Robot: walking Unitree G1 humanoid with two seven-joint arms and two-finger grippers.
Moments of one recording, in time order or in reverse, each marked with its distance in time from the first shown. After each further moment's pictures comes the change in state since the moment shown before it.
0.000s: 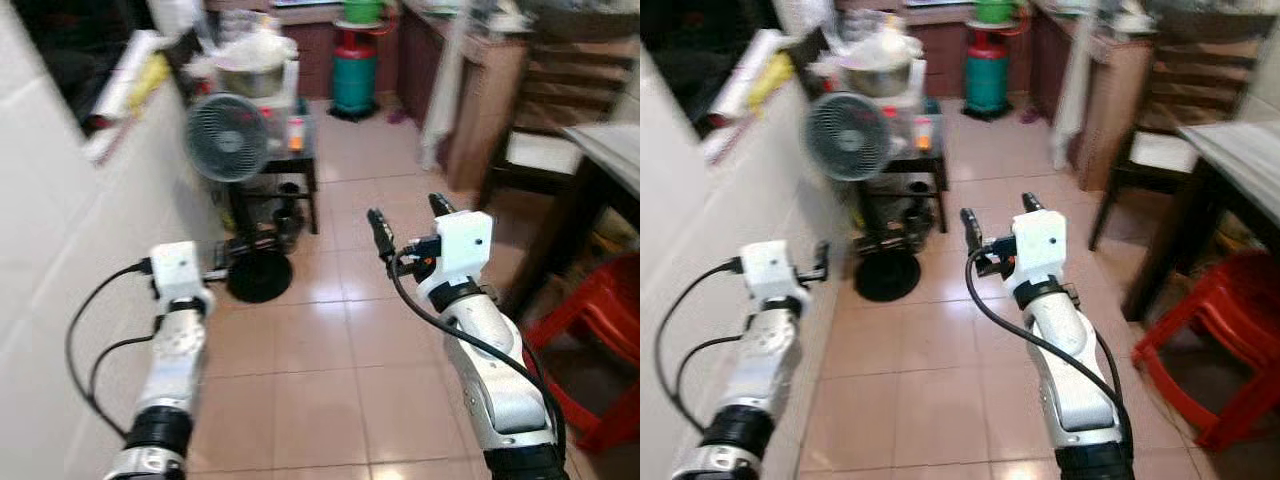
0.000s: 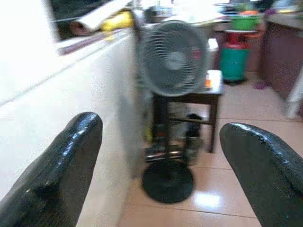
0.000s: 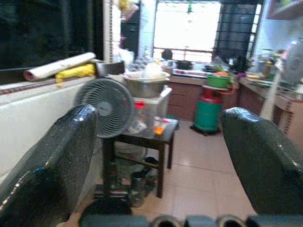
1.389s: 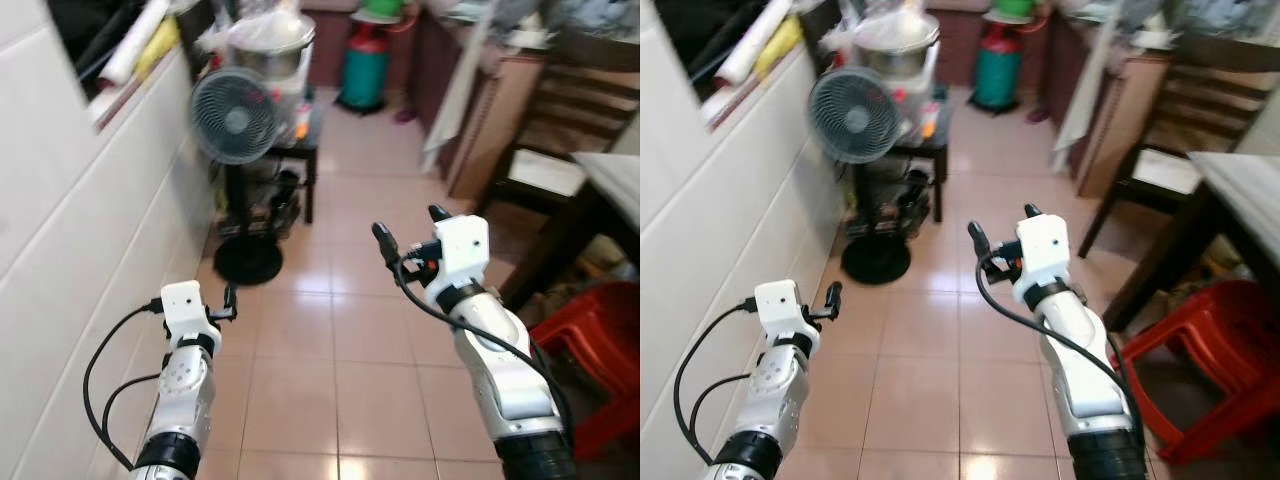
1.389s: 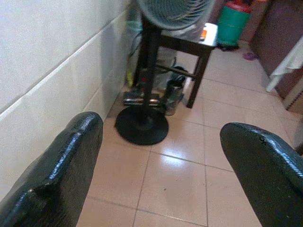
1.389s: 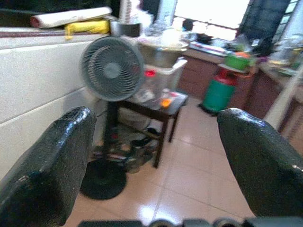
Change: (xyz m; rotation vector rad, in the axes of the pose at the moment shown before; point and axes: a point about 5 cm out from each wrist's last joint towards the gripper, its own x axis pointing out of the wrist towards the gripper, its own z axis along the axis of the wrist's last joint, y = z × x) left arm -0.024 -0.001 -0.048 -0.092 0.149 -0.055; right arm 0.003 -0.013 -0.022 -0.019 0.098 0.050
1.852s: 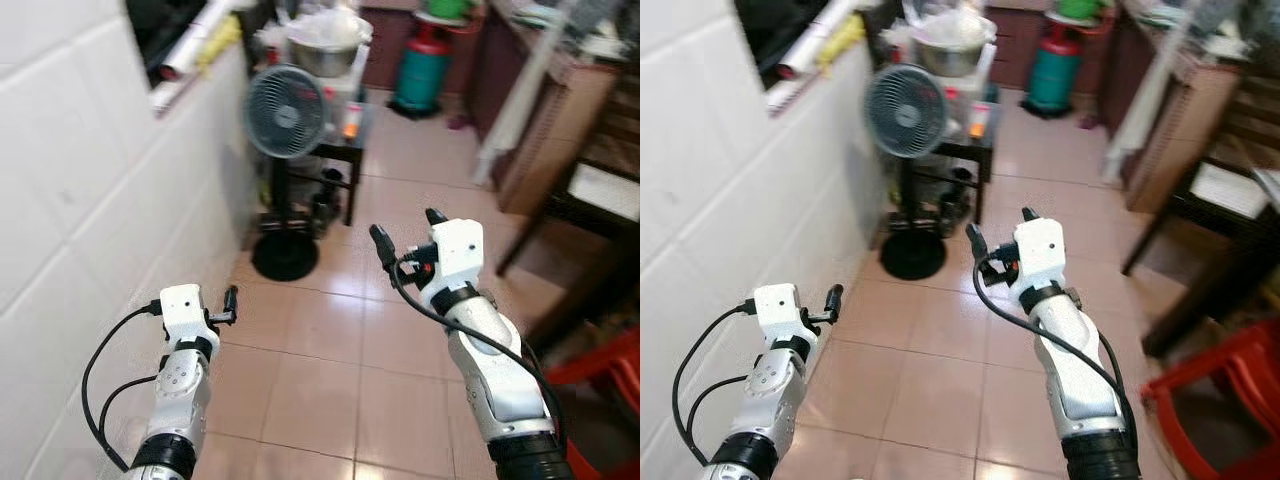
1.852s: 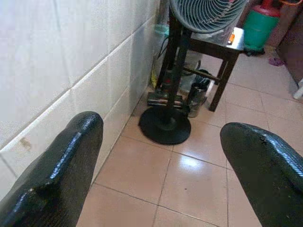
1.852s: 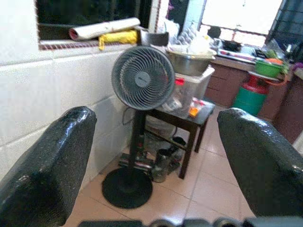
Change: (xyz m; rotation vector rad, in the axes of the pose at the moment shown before) left arm 0.001 0.002 -0.003 0.018 0.013 -0.050; right arm 0.000 0.002 -0.003 0.013 -0.017 -0.032
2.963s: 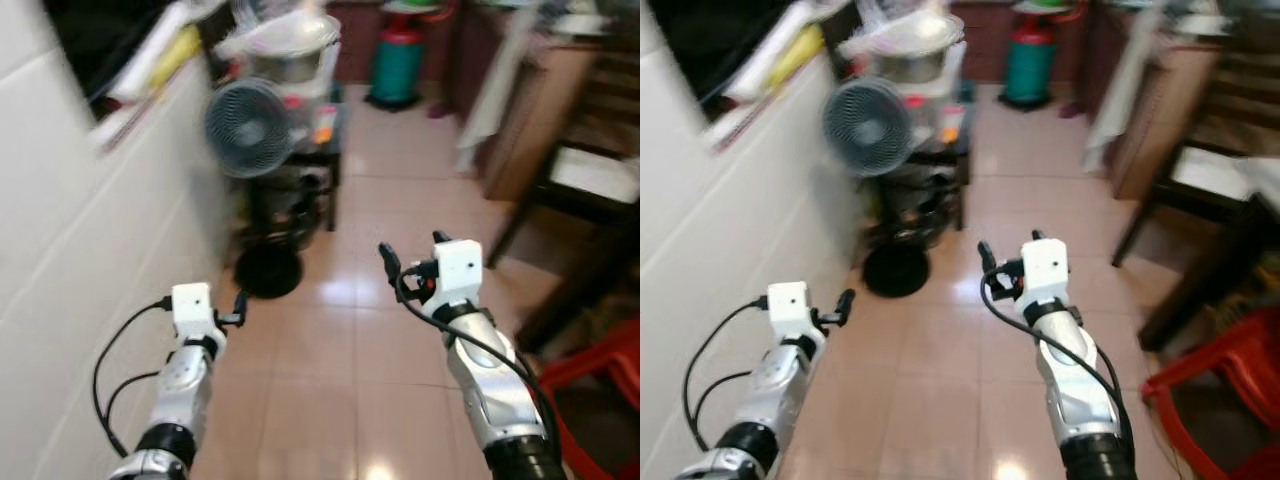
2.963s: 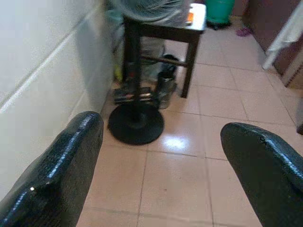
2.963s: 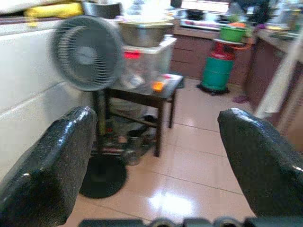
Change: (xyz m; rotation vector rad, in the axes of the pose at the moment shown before) left arm 0.007 -0.008 -0.005 0.008 0.064 -0.079; right arm -0.008 -0.009 -0.034 0.004 0.090 -0.067
